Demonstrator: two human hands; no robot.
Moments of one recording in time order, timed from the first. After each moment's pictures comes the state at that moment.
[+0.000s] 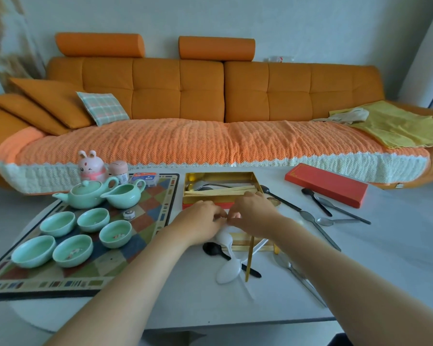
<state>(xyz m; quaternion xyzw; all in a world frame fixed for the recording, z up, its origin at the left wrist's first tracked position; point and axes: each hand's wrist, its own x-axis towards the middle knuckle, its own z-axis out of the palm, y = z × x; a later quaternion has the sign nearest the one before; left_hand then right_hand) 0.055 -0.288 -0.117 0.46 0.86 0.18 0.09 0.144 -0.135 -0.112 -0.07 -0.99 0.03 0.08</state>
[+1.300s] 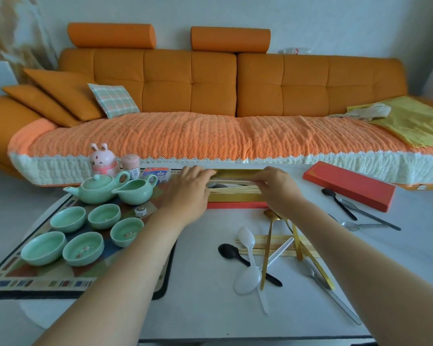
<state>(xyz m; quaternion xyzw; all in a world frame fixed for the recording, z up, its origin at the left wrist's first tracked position) -0.002 -0.308 -0.105 0.44 0.86 0.16 -0.18 0.108 -0.098 -0.105 -0.15 -0.94 0.17 0.24</state>
